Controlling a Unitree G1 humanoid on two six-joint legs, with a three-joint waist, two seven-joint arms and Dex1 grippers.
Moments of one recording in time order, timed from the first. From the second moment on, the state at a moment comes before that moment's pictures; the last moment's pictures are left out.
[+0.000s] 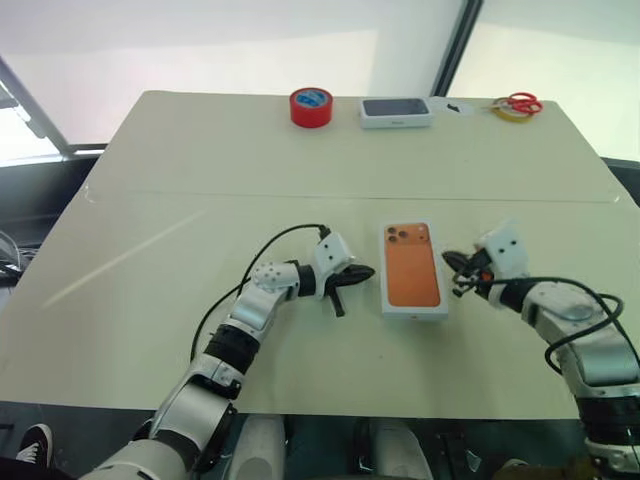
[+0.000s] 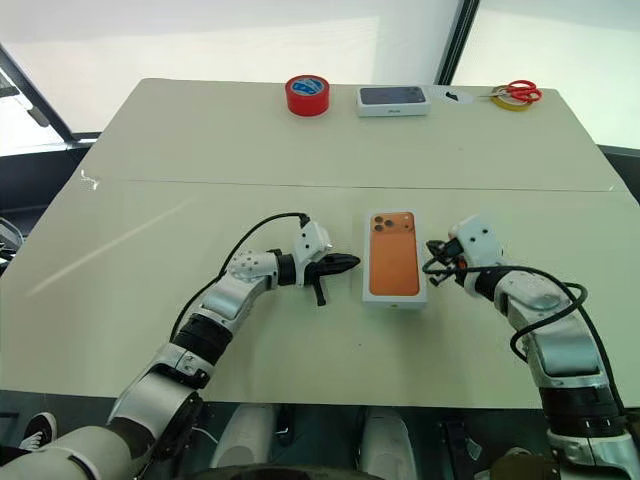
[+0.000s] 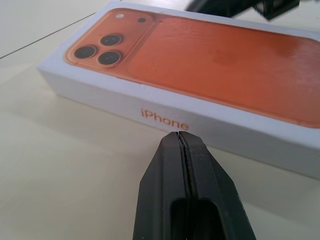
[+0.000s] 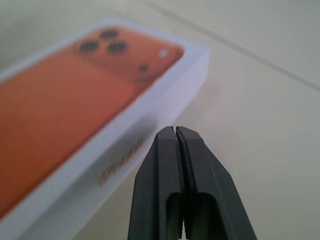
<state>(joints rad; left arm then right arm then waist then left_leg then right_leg) -0.61 0.08 -0.29 0.49 -0.07 0.03 -0.90 -0.11 -0.71 -0.10 -0.16 0.28 0.49 0.59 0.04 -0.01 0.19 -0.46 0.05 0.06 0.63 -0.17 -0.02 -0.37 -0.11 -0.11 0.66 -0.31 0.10</state>
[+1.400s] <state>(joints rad) -0.83 0.03 -0.37 0.68 0.07 0.02 -0.82 -0.10 -0.75 -0.04 -0.20 0.15 0.39 0.69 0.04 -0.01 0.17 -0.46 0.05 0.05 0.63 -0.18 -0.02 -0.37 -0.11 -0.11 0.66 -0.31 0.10</state>
